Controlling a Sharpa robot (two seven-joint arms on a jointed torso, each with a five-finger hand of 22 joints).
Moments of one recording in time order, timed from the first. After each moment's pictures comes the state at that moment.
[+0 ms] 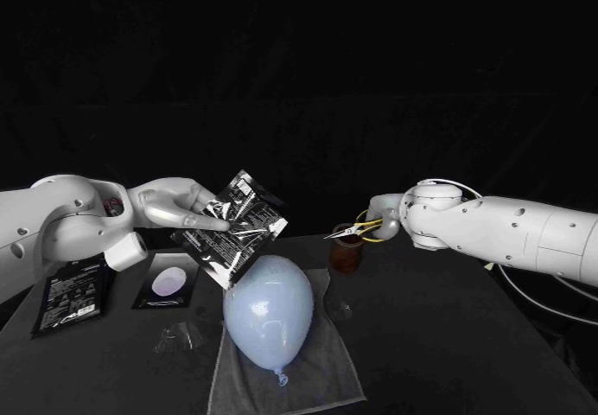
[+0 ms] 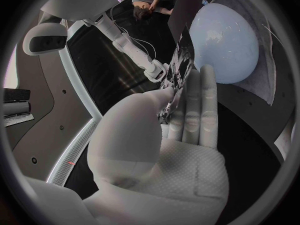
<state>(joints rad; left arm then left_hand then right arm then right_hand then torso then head) 1.46 -0.79 -0.01 1.28 -0.58 0.49 0.09 1.42 -0.04 0.62 0.06 0.05 0.93 0.15 0.38 0.32 1.36 0.07 0.08 0.16 1.28 0.01 0.34 0.61 0.17 1.21 0.09 0.49 0.22 1.45 -0.76 -0.22 1.18 -1.34 0.06 -0.34 1.32 -0.17 0.74 0.09 0.05 0.83 0.11 0.09 0.20 0.90 0.07 0.06 0.06 0.40 0.27 0.08 0.06 0.07 0.34 0.29 0.07 0.05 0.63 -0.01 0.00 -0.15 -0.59</state>
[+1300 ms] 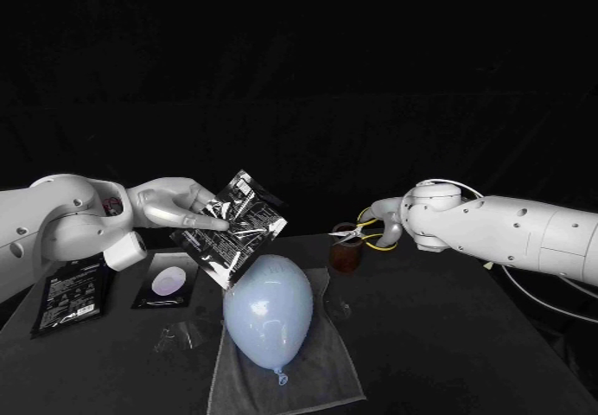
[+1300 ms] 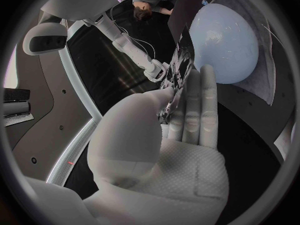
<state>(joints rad) 1.46 -0.79 -0.01 1.28 -0.58 0.49 0.09 1.42 -0.03 0.62 0.06 0.05 0.93 0.15 0.38 0.32 1.36 0.07 0.08 0.16 1.28 0.02 0.34 0.61 0.17 1.21 0.09 0.50 0.22 1.45 -0.77 -0.22 1.20 -1.35 0.15 -0.36 1.38 -0.16 0.52 0.08 0.05 0.42 -0.09 0.04 0.10 0.21 0.03 0.03 0.03 0.09 0.30 0.02 0.02 0.07 0.20 0.30 0.03 0.03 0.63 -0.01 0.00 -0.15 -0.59</state>
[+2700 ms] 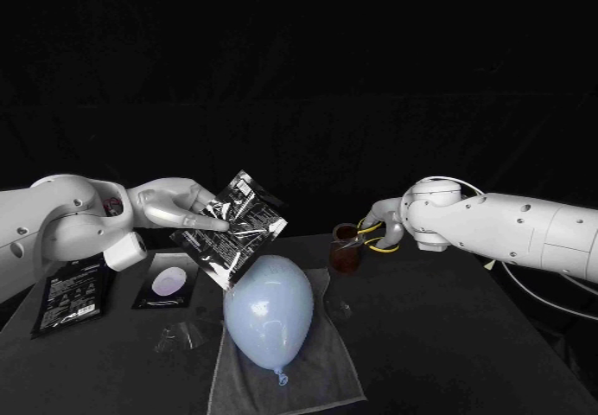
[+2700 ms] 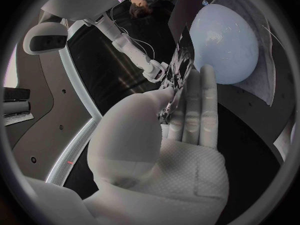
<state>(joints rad) 1.46 -0.79 -0.01 1.28 -0.58 0.49 0.09 1.42 -0.03 0.62 0.06 0.04 0.93 0.15 0.37 0.32 1.36 0.07 0.08 0.16 1.28 0.01 0.34 0.61 0.17 1.21 0.09 0.50 0.22 1.46 -0.78 -0.22 1.22 -1.30 0.20 -0.40 1.49 -0.15 0.42 0.23 0.05 0.53 -0.04 0.08 0.14 0.41 -0.04 0.04 0.04 0.18 0.29 0.04 0.04 0.07 0.11 0.30 0.02 0.02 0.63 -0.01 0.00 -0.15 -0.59</state>
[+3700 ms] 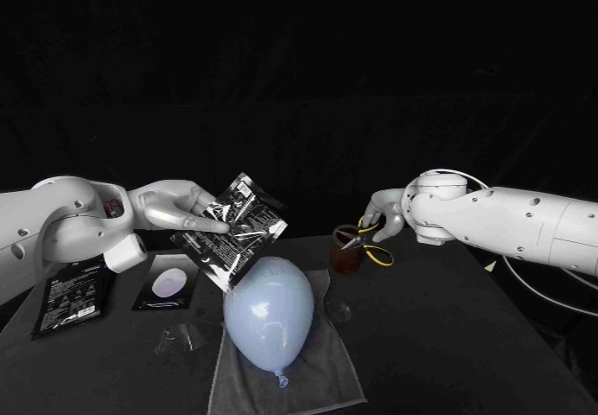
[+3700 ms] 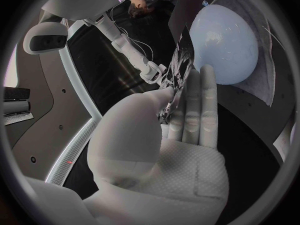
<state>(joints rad) 1.46 -0.79 -0.01 1.28 -0.57 0.50 0.09 1.42 -0.04 0.62 0.06 0.05 0.93 0.15 0.38 0.32 1.36 0.07 0.08 0.16 1.28 0.01 0.34 0.61 0.17 1.20 0.09 0.50 0.22 1.49 -0.80 -0.21 1.25 -1.29 0.14 -0.39 1.52 -0.16 0.38 0.24 0.05 0.69 0.02 0.13 0.19 0.62 0.10 0.06 0.06 0.33 0.29 0.08 0.07 0.06 0.22 0.29 0.06 0.04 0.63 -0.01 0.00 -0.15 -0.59</state>
